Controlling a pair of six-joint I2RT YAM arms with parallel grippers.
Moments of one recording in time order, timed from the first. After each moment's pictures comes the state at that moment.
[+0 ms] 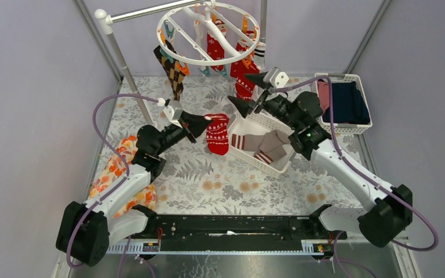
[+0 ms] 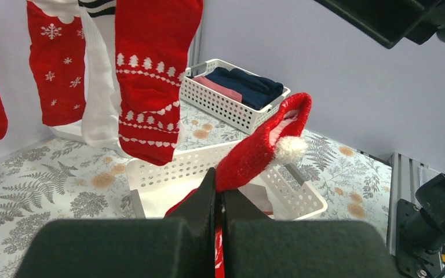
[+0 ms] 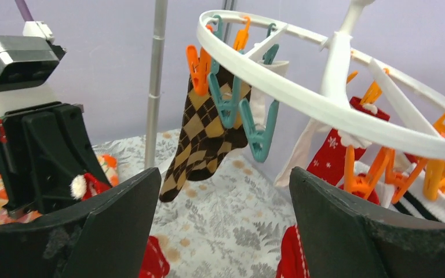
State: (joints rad) left arm -0.41 1.06 0.58 0.75 0.54 -0.30; right arm 0.58 1.22 1.06 0.43 -0.42 -0.11
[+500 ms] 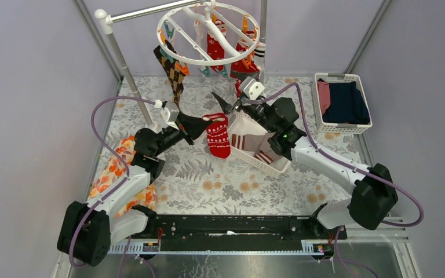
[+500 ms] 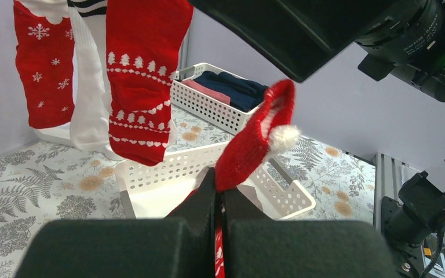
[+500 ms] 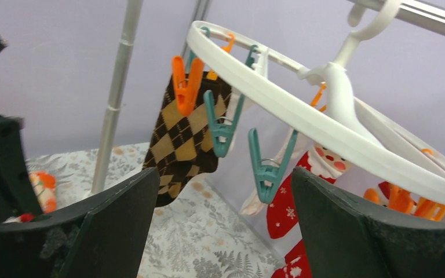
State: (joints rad) left arm -0.36 1.08 0.54 0.86 0.62 -0.37; right arm 0.73 1.40 1.08 0.67 -0.20 -0.33
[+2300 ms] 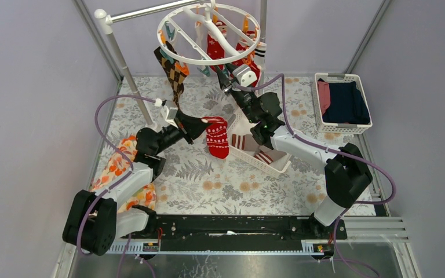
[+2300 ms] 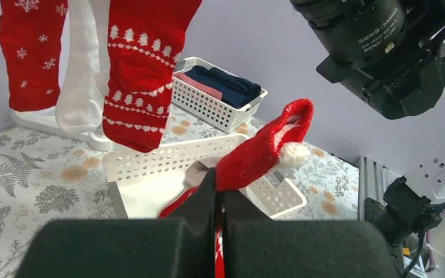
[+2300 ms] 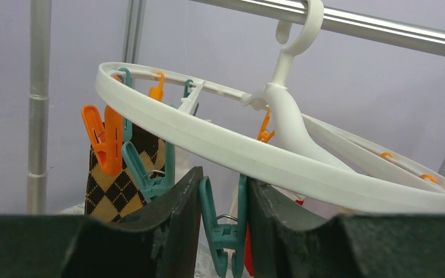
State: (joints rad) left arm -0.31 1.16 0.51 1.00 0.67 -0.48; right arm 0.75 1.66 1.23 0.95 0.04 -0.33
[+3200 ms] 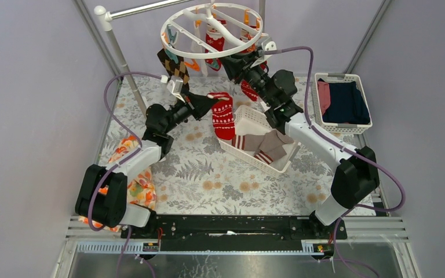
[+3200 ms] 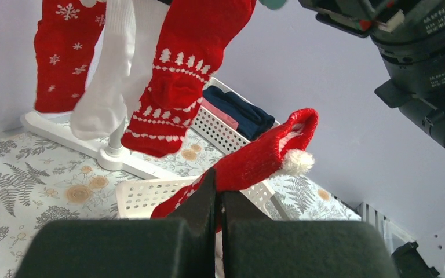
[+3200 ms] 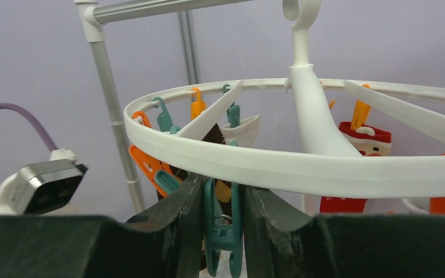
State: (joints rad) left arm -0.31 1.40 0.77 0.94 0.57 -0.58; right arm 0.60 1.62 1.37 0.68 -0.17 0.13
